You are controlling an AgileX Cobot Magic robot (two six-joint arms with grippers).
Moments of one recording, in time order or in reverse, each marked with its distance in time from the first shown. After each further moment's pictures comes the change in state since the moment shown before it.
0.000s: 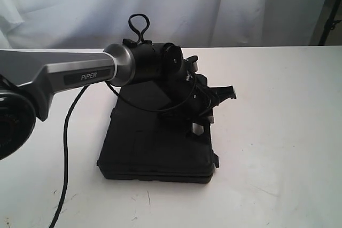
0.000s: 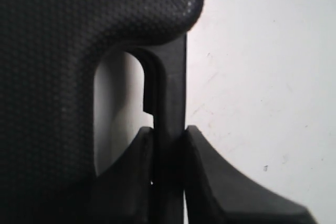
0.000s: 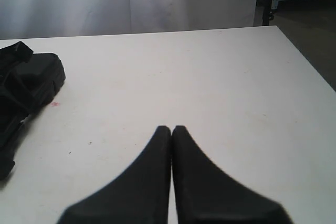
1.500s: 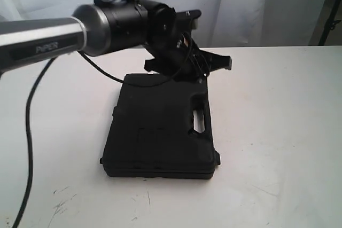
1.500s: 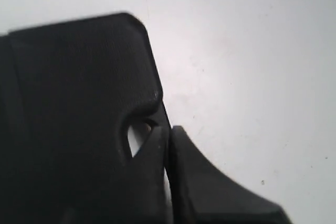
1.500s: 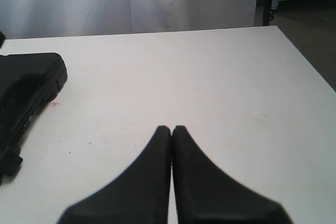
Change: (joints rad) left arm -0.007 -0.190 -0.009 0.323 0.005 0.063; right arm 0.000 0.000 0.000 0.000 0.000 0.000
